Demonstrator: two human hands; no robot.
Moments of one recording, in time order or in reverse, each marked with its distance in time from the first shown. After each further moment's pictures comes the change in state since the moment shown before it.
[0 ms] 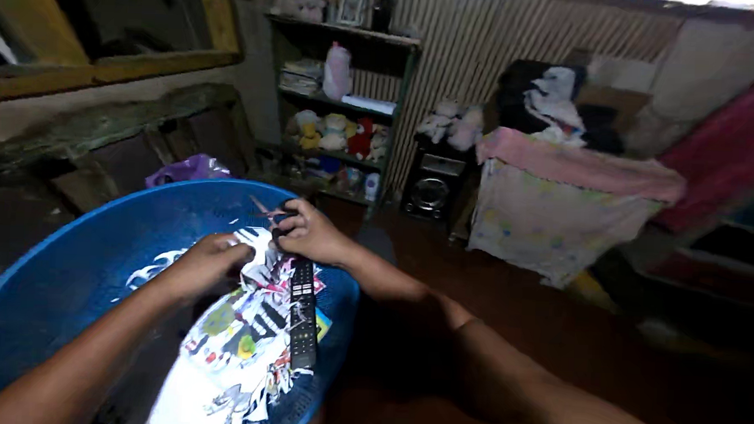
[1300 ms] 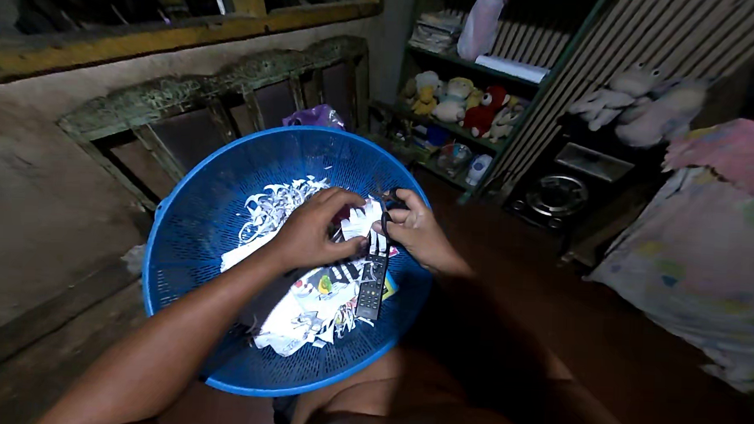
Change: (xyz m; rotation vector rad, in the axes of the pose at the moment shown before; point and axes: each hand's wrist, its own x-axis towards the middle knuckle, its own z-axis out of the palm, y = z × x) left_hand -0.045 -0.013 0.036 0.539 0.306 0.529; right_hand -0.040 0.032 0.012 0.367 -0.054 -0.039
